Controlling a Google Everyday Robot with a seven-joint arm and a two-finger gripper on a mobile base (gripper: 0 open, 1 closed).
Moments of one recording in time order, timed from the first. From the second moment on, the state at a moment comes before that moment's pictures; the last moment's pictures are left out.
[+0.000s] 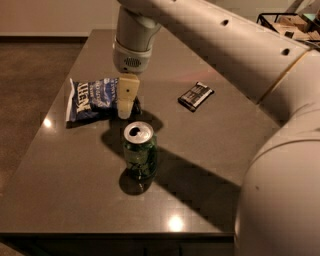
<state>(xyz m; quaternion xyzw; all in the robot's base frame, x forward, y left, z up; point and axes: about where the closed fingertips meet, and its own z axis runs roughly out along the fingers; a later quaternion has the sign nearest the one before) 0.609 0.072 0.890 -0.73 0.67 0.06 0.16</state>
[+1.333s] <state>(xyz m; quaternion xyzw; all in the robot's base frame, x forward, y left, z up) 0.631 0.079 0.864 -0.74 0.66 0.04 0.12</state>
